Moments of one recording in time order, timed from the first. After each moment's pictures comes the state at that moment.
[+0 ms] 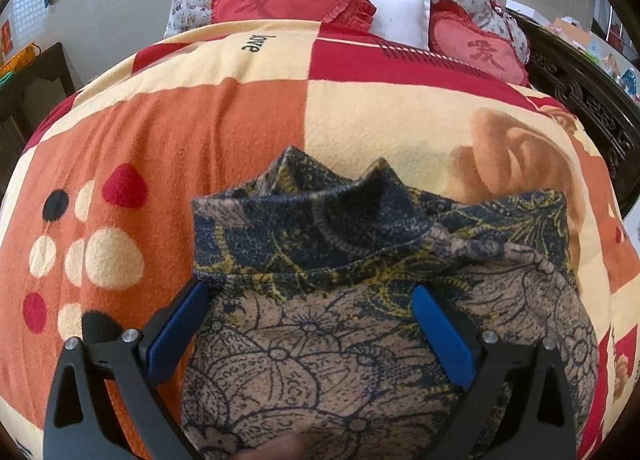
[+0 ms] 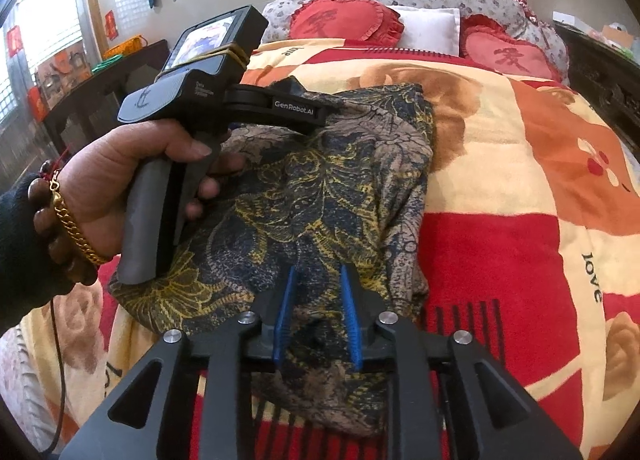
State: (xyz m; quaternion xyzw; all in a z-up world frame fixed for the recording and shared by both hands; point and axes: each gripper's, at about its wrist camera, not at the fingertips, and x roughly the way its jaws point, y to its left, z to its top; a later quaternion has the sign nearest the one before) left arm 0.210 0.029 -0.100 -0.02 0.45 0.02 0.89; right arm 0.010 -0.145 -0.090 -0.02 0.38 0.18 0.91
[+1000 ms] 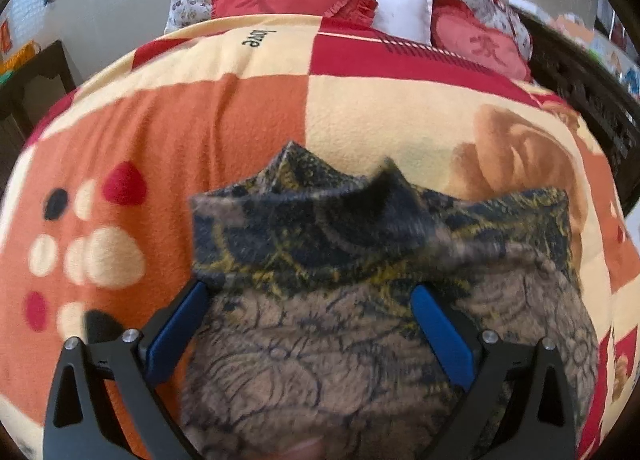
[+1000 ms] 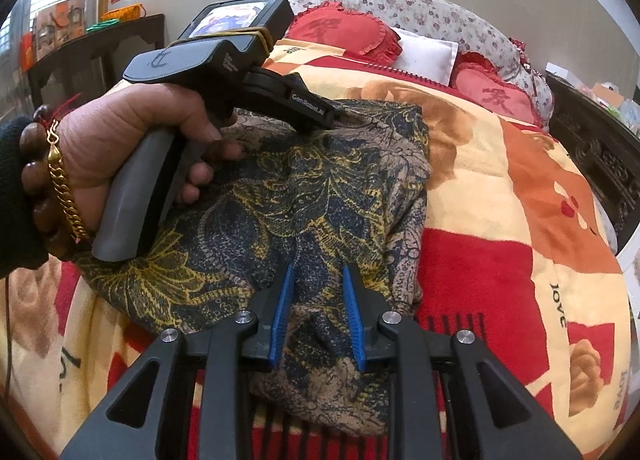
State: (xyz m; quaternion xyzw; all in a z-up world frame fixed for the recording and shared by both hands) left arm 0.208 0.028 -0.092 -0.01 0.47 0.02 0.88; right arm 0.001 -0.124 -0.096 -0.11 0.36 0.14 0.92
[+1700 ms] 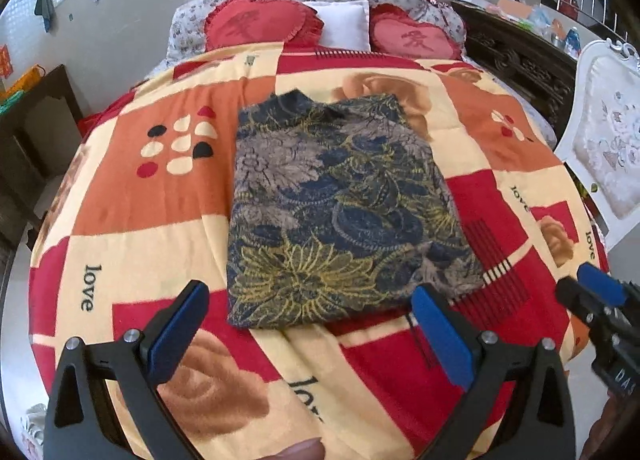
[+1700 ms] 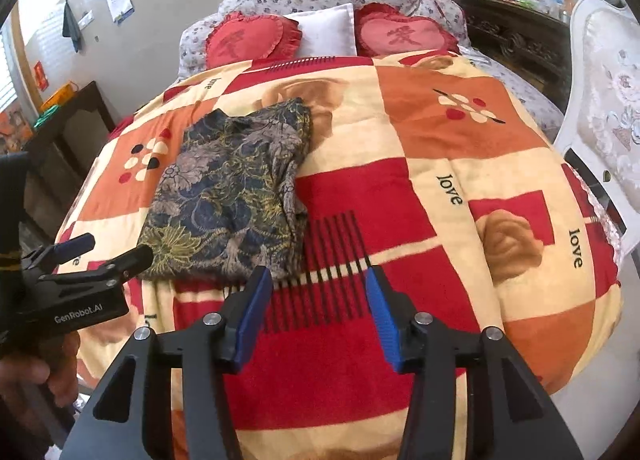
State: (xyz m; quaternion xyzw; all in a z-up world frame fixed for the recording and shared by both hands) left arm -0.038 0.008 -0.018 0.02 0.44 -0.02 0.90; right arm -0.090 -0.222 -0.012 0.05 0.41 0.05 0.91
